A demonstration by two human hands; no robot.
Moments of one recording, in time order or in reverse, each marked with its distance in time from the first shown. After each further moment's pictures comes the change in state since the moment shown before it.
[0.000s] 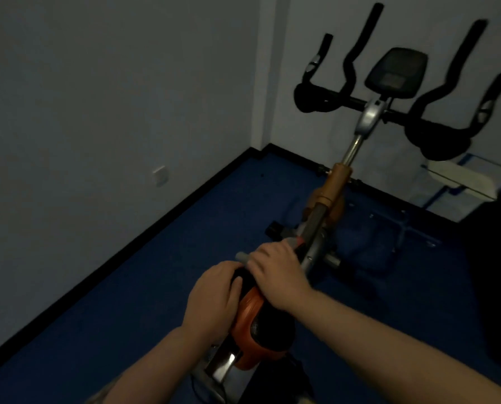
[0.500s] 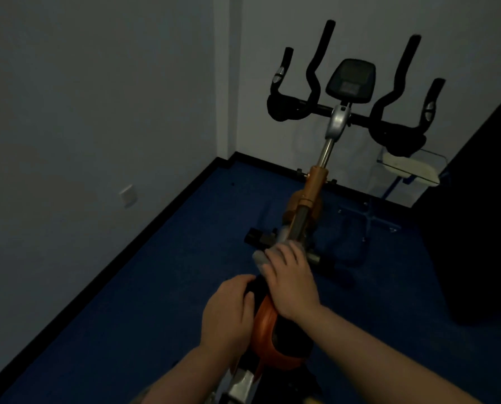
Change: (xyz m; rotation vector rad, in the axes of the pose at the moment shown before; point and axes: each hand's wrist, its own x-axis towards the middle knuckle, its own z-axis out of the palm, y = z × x) left_hand 0.010 -0.014 0.001 -0.117 -0.053 0.067; right_hand -0.008 -0.008 0.018 -0.104 0.004 0.302
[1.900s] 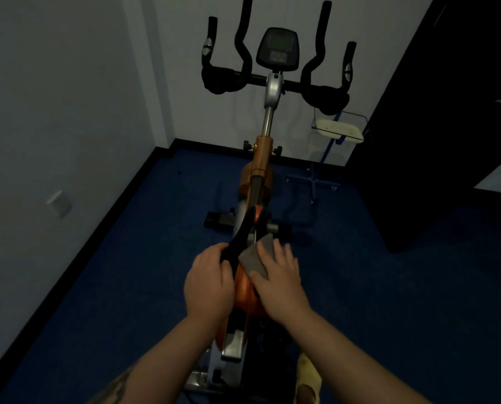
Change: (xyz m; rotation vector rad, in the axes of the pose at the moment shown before) left_hand -0.001 0.000 -0.001 -0.036 -0.026 0.029; right_hand -0.088 -0.062 -0.033 0.403 -0.041 0.543
